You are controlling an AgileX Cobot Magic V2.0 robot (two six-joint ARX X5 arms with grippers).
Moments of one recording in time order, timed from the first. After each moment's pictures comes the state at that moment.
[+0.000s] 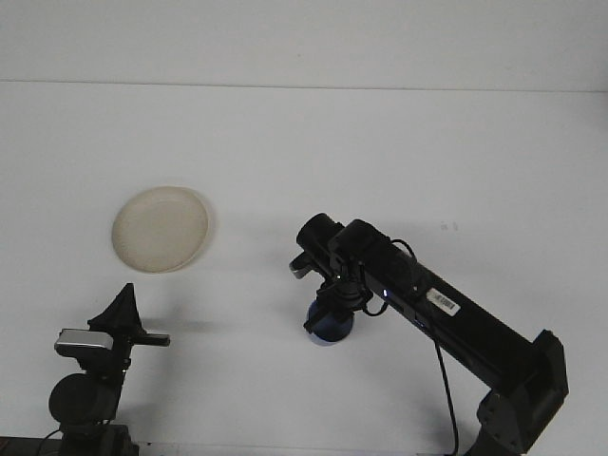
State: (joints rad) left arm -0.04 0.00 0.03 0.17 -0.02 0.01; right arm 0.76 1.79 1.59 -1.33 -0.05 0.06
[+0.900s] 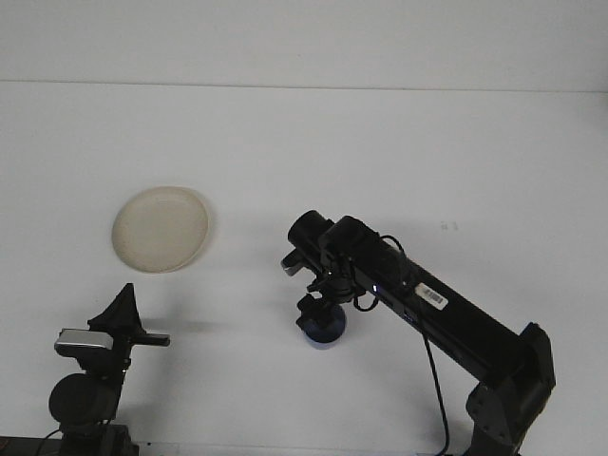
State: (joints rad) left arm -0.04 0.00 0.03 0.17 -0.02 0.01; right arm 0.77 1.84 1.66 -1.34 -0.05 0.05
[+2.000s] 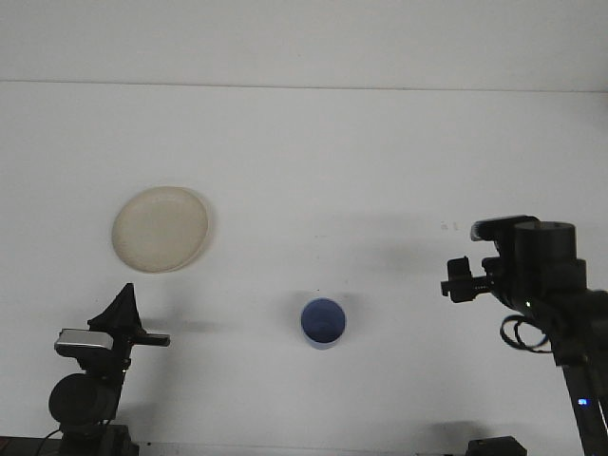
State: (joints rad) left arm -0.04 0.00 0.03 0.17 -0.02 0.01; right arm 0.11 1.04 1.26 -1.06 -0.04 0.00
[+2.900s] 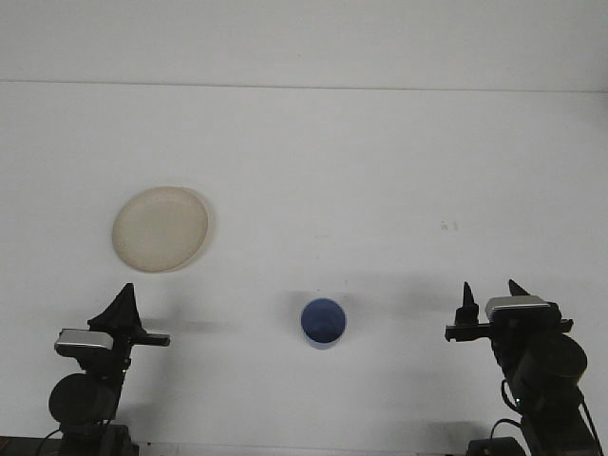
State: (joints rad) left arm -0.04 0.00 0.03 0.17 -0.02 0.01; right arm 0.10 0.47 0.59 -0.45 0.03 0.00
